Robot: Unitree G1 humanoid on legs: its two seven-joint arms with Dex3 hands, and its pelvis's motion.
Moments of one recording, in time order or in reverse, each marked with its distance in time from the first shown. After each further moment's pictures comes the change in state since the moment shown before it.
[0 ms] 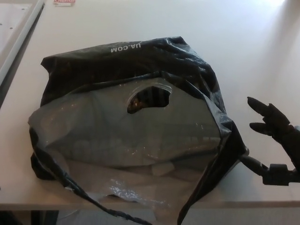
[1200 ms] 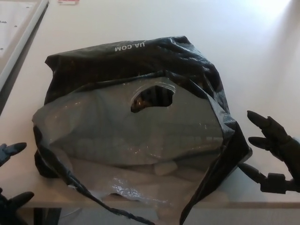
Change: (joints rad) left_arm -0.165 0.046 -0.255 0.187 0.062 -0.051 -0.051; right_arm 0.032 0.035 0.000 0.002 0.036 0.068 0.025
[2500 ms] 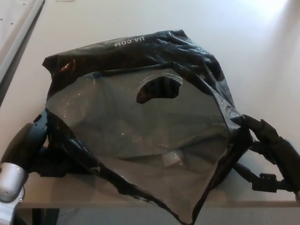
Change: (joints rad) left_arm -0.199 -0.185 -0.117 -0.168 0.052 0.351 0.009; right_arm -0.053 0.044 0.032 0.031 0.000 0.097 -0.003
